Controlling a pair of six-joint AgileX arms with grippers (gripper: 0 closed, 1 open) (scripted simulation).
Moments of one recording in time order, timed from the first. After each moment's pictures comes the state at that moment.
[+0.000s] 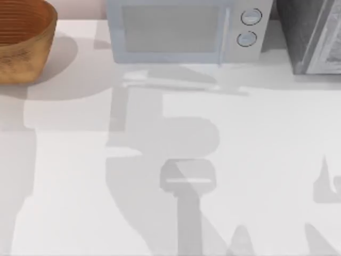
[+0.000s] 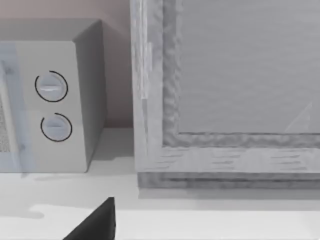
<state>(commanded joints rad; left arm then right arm) 0.17 1.88 1.40 0.47 0.20 0.01 0.00 0.00 0.00 0.00 0.00 0.00</state>
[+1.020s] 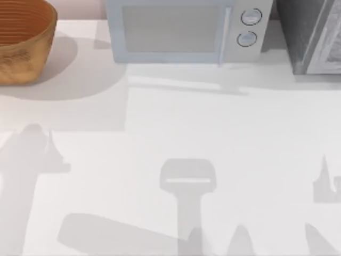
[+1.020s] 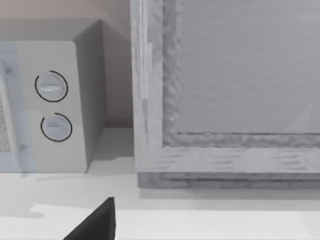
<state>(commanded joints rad) 0.03 0.32 0.29 0.10 0.04 0.00 0.00 0.00 0.00 0.00 0.00 0.00</state>
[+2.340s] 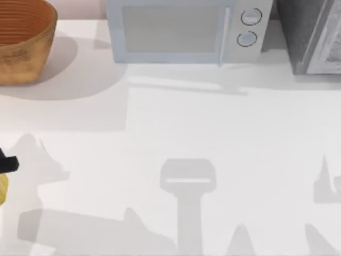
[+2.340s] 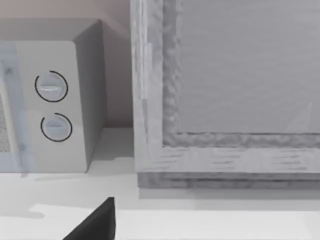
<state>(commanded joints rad) -0.16 0.38 0.07 0.30 -0.32 0.01 0.00 0.00 0.00 0.00 0.00 0.00</state>
